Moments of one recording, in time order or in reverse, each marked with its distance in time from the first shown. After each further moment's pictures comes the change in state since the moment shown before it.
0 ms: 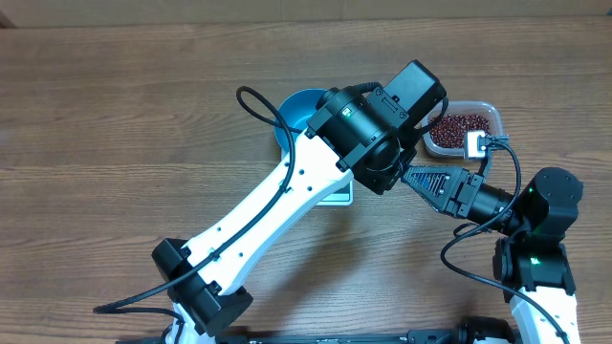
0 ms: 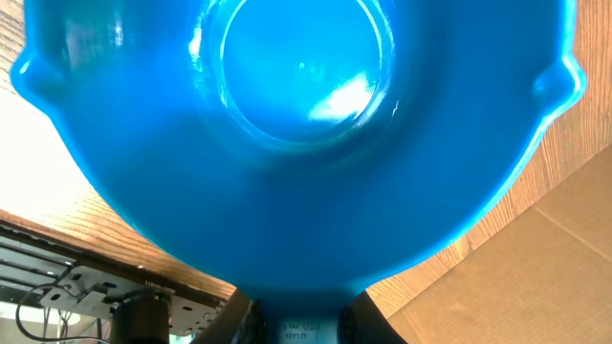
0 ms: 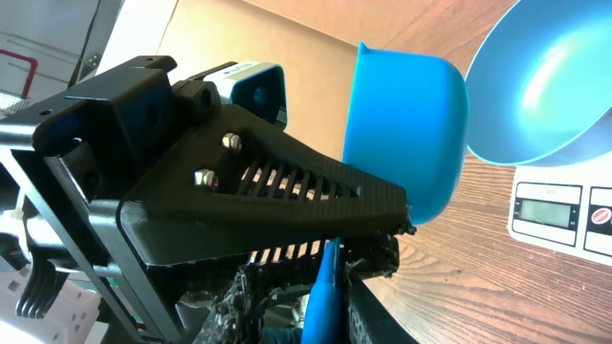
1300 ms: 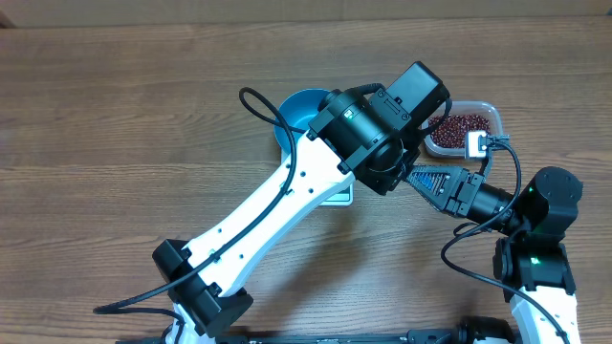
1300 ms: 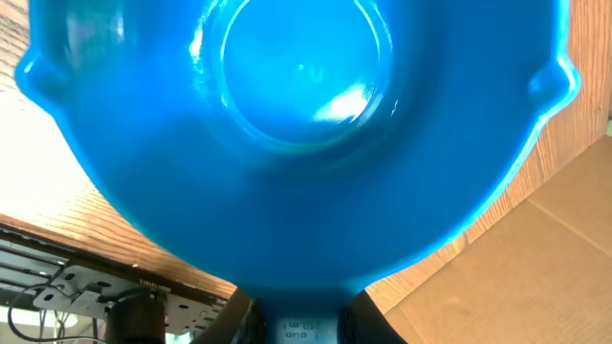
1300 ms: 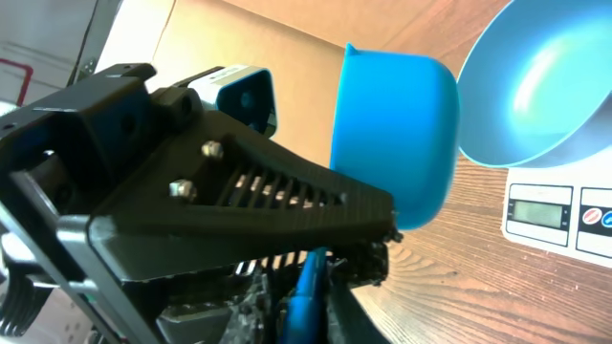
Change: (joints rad) left arm -0.010 0.000 0.002 0.016 -0.001 0.001; right arm -0.001 0.002 0.000 -0.010 0.016 -0.003
